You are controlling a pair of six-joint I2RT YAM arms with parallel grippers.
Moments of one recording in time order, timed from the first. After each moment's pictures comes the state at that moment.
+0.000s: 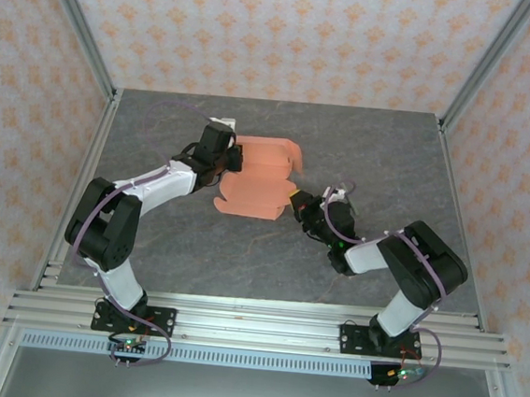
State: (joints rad) left arm -0.37 1.71 1.13 -0.07 -0.10 -0.36; right arm 0.58 1.66 0.43 1.03 -0.11 1.45
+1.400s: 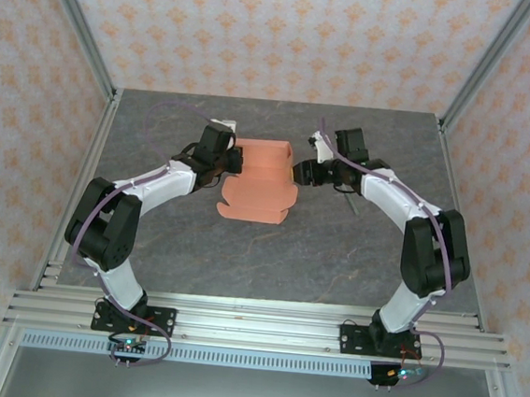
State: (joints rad) left arm -0.36 1.71 1.13 -0.10 -0.07 -0.36; right arm 0.34 1.71 1.23 -0.36 -0.55 0.06
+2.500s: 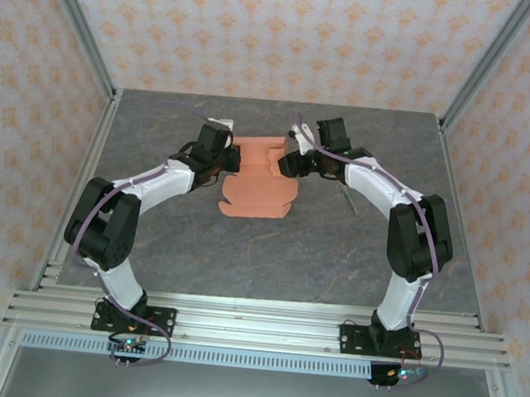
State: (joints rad) left arm -0.35 1.71 1.13 -0.10 -0.06 -0.36; right arm 0.41 1.84 1.39 -0.34 -0.47 -0.10
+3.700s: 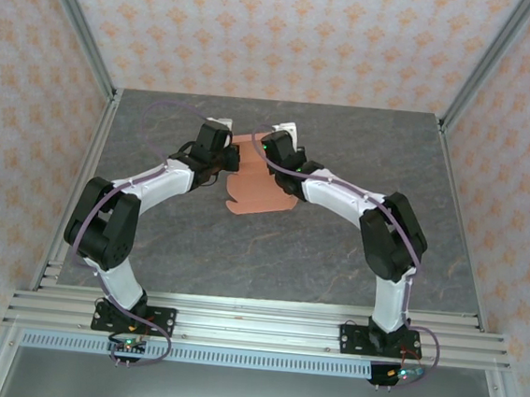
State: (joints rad) left arm -0.34 1.71 1.13 -0.10 -0.06 -0.36; right arm 0.70 1.94 1.44 -0.21 0.56 0.26
